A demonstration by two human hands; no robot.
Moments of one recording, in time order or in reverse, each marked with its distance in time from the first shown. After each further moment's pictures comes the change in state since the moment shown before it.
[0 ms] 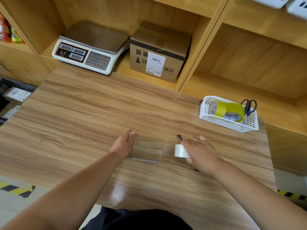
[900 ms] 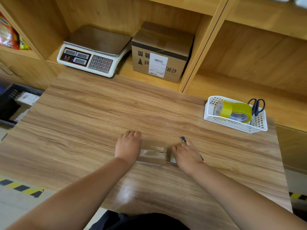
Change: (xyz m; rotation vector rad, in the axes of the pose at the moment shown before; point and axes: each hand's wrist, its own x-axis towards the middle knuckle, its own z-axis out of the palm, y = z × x) left_hand -0.006 0.021 0.006 0.675 0.213 0.281; right_hand 0.044 -0.033 0.047 -0.110 -0.025 0.049
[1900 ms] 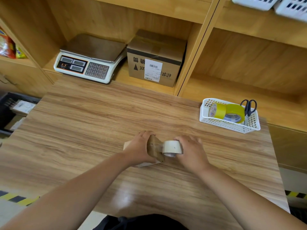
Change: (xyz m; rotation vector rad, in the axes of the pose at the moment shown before) left_hand 0.007 0.035 -0.038 -0.388 -0.392 0.131; right_hand -0.020 0.018 -0.026 0.587 0.361 0.236
